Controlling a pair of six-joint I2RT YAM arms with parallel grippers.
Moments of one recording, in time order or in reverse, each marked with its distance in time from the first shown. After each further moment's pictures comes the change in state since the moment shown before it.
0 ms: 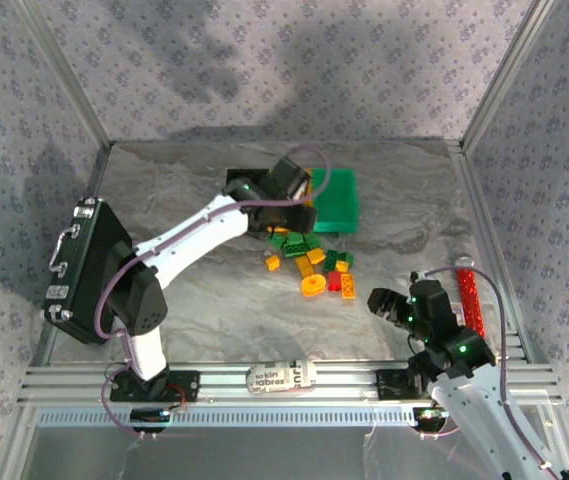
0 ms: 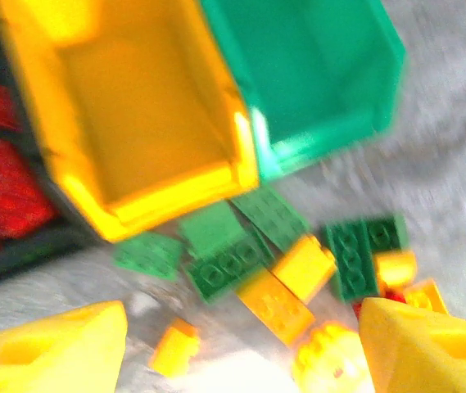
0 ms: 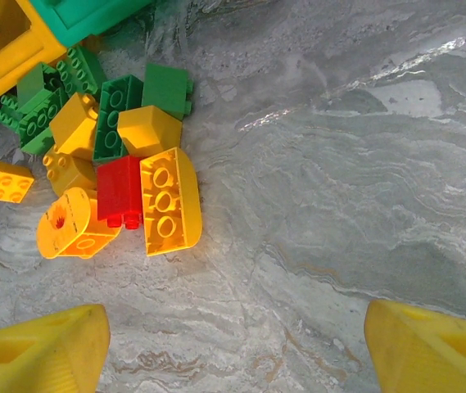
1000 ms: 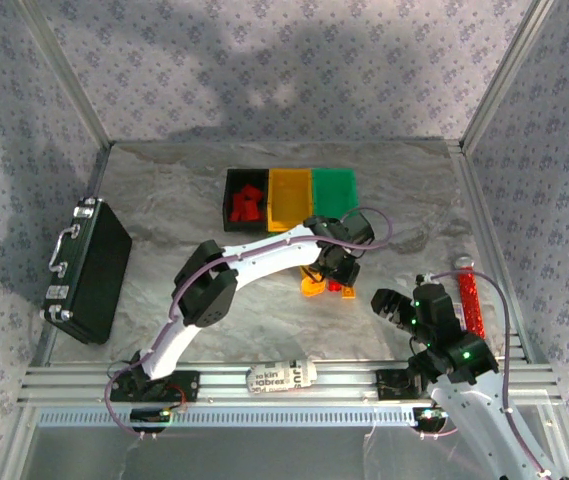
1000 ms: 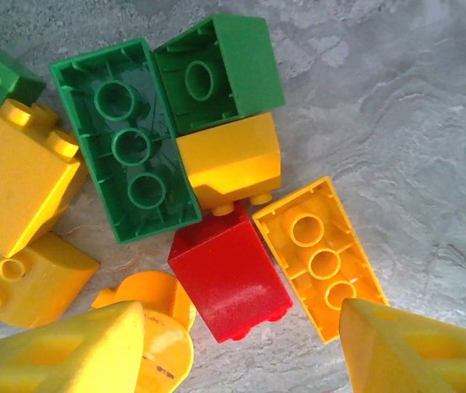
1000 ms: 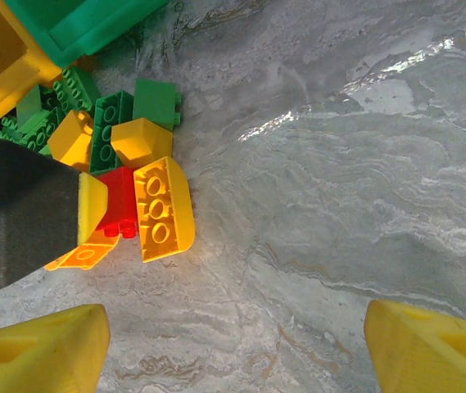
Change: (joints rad) left arm -0.236 0.405 0.259 -0.153 0.061 -0.195; right arm -0.009 -0.056 0.000 -0.043 0.021 0.042
